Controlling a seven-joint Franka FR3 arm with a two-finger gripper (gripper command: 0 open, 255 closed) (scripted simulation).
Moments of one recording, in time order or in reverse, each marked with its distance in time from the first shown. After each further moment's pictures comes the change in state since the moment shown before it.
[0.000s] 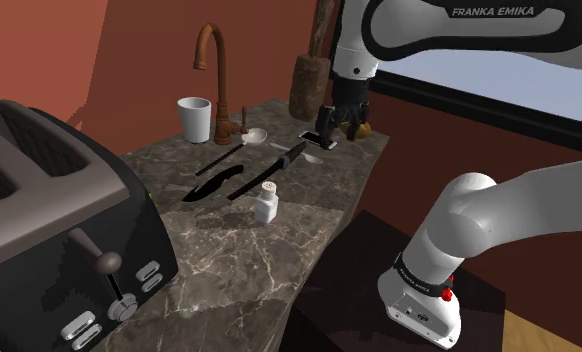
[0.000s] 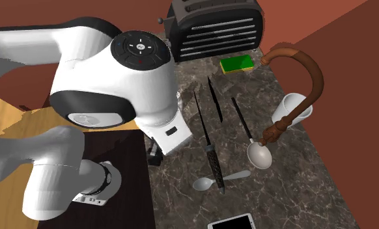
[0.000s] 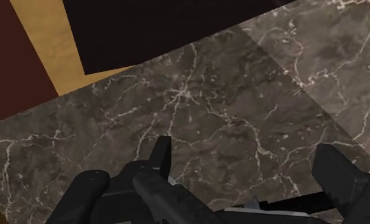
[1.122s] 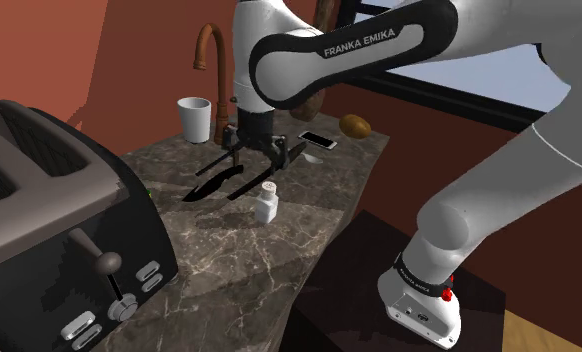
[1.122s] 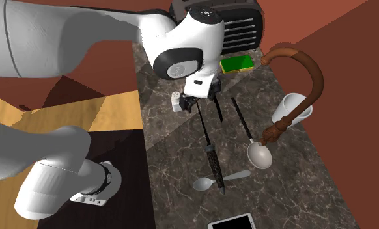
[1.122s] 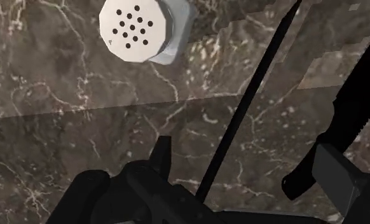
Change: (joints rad) arm -0.241 0.482 0.551 0.239 0.059 0.334 1.143
